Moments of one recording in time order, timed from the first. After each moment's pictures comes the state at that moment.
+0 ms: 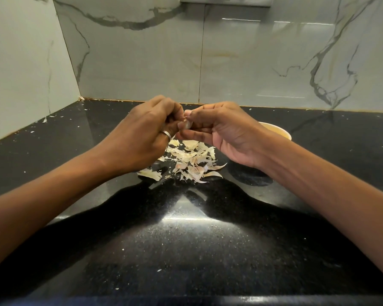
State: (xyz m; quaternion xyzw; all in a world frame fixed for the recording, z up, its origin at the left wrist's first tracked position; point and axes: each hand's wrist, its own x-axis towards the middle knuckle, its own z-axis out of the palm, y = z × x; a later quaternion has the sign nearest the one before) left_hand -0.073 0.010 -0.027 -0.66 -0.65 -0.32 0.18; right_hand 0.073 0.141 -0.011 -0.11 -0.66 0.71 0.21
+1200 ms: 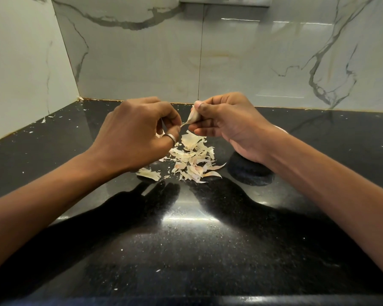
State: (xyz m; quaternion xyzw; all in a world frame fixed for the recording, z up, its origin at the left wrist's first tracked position) left_hand -0.068 0.004 -0.025 -0.63 -0.66 -0.35 0.23; right_hand 0.075 0.148 -0.006 -0.18 -0.72 0.60 0.28
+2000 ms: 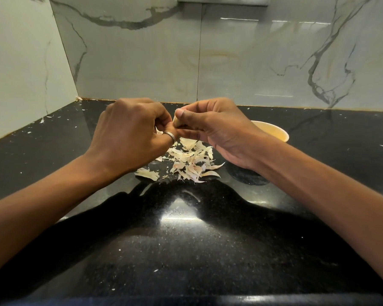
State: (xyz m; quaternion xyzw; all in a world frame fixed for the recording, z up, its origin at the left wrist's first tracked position) left_hand -0.065 0.003 -0.025 -0.60 -0.66 -0.34 0.29; right_hand 0.069 0.133 -0.013 -0.12 -0.71 0.65 0.25
